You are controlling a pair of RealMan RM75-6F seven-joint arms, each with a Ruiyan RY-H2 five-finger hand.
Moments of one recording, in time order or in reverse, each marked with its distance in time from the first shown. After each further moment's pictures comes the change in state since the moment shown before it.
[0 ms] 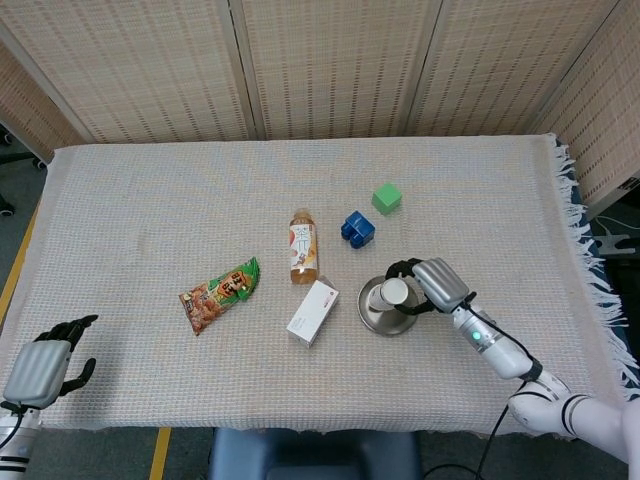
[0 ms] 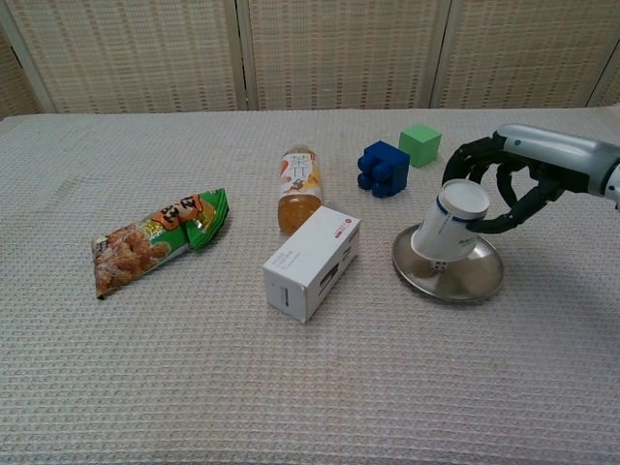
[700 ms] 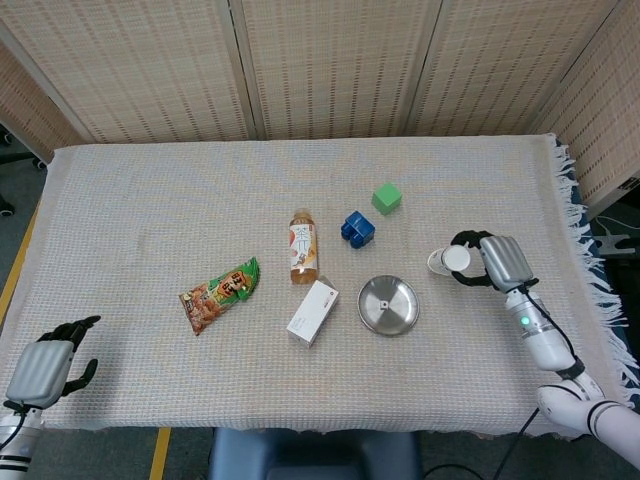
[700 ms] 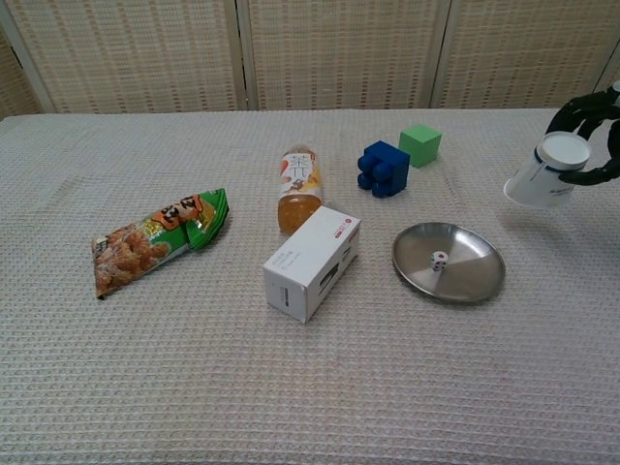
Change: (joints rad) left arm -0.005 0.000 0.003 -0.007 -0.007 -0.015 0.014; right arm -0.090 0.022 0.068 0.162 0.141 -0.007 -0.004
